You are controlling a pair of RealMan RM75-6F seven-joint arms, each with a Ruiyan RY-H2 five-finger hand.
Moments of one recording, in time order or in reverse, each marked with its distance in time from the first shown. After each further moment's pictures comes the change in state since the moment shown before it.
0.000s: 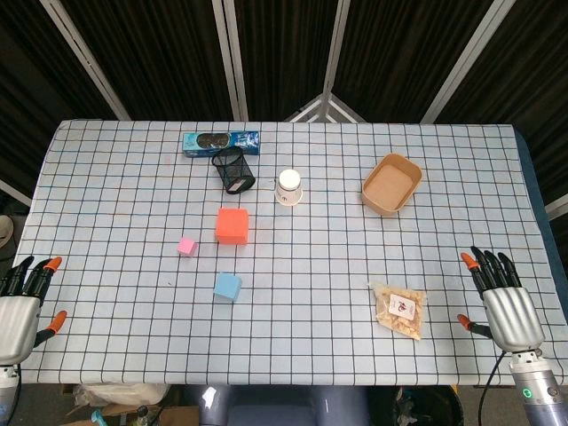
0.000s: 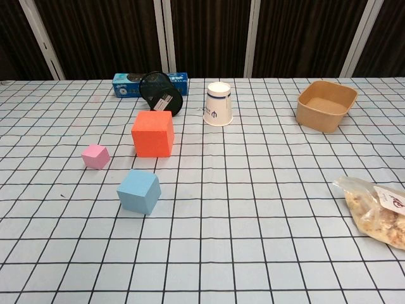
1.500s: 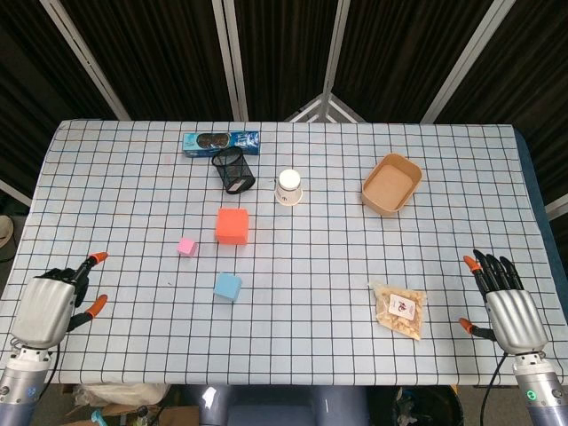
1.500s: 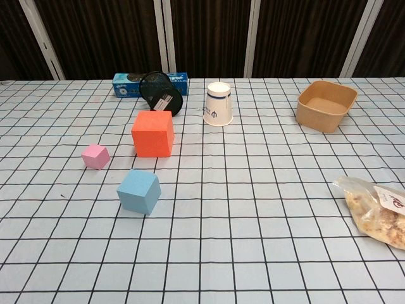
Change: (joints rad) left arm -0.106 -0.077 -0.048 -0.004 0.112 -0.045 -0.080; right arm -0.003 0.025 -0.010 -0.010 0.014 -0.026 0.057
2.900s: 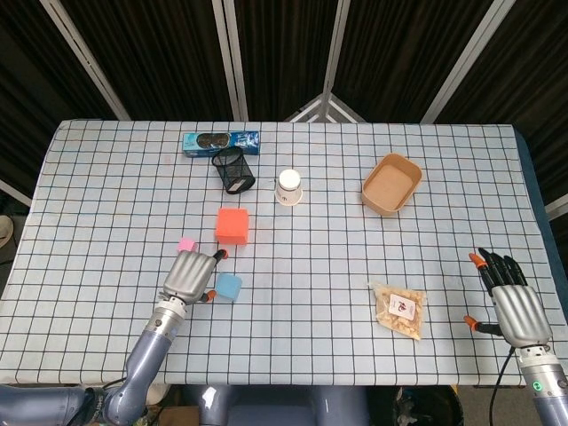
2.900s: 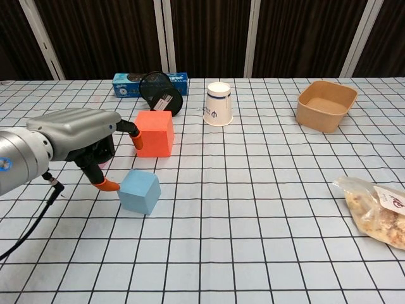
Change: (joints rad) left arm -0.496 -0.407 -0.129 -0.061 -0.779 -0.360 0.643; right arm 0.028 0.012 0.006 0.040 0.048 -0.077 0.082
